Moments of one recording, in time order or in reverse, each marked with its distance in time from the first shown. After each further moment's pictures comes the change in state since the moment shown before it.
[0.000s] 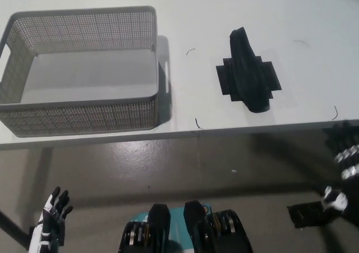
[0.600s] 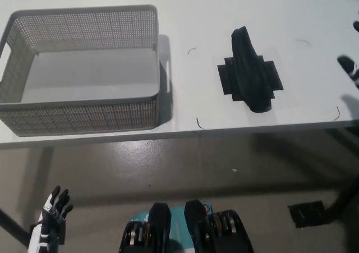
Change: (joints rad) left_arm -0.001 -0.003 0.013 -0.001 -0.012 -0.018 -0.035; right_arm -0.510 -0.079 -0.087 0.295 0.031 0.148 -0.045
